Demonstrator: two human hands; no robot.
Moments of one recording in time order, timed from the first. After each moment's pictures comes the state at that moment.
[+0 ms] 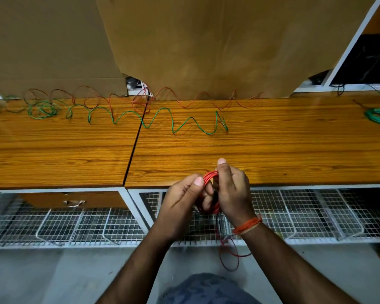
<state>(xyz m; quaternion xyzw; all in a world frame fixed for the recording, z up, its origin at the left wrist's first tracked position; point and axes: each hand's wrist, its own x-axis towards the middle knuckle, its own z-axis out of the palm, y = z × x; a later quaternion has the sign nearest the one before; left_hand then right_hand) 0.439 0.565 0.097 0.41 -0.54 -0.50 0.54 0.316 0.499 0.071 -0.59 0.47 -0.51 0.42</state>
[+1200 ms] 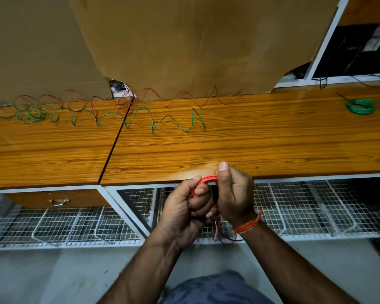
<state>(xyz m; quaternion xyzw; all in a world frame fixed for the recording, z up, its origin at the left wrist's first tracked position) 0.321 0.563 0.109 0.32 -0.17 -0.72 0.59 0.217 0.503 0.075 -0.67 0.39 -0.59 0.22</state>
